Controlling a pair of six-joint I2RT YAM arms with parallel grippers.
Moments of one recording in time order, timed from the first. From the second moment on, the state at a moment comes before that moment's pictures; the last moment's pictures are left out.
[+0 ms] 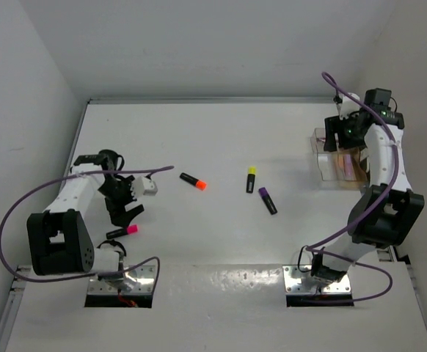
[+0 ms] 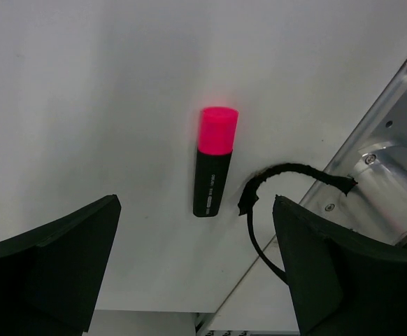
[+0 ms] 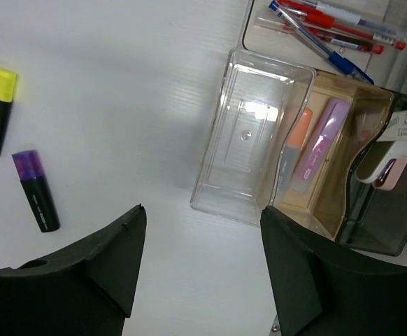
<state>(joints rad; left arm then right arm) 0.09 1.37 0.97 -1.19 0.27 1.22 -0.29 1.62 1.50 -0.90 -0.28 -0.44</state>
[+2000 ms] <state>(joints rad) -0.23 1.54 1.54 -0.21 0.56 -0.47 0.33 1.42 1.40 -0.31 -0.59 0.24</state>
